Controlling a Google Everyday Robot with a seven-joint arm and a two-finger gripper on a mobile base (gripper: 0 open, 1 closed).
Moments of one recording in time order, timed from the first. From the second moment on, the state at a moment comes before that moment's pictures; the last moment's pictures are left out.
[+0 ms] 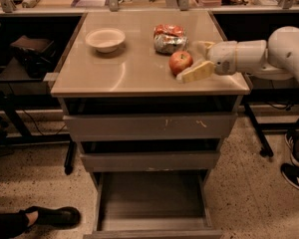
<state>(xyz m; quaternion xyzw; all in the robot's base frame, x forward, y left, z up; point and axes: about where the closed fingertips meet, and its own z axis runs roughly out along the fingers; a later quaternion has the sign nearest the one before) 0.690 -0.122 0.872 -0.45 0.66 0.33 0.51</state>
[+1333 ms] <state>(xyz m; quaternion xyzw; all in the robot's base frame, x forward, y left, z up) 0.740 -0.098 0.827 -0.42 0.71 0.24 0.52</state>
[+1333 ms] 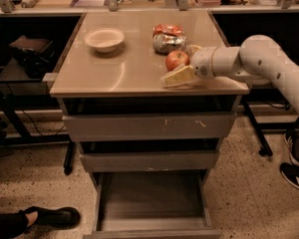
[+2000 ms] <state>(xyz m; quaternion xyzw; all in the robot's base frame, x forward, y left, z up) 0.740 -0.097 0.827 -0.42 0.71 0.24 0.52</state>
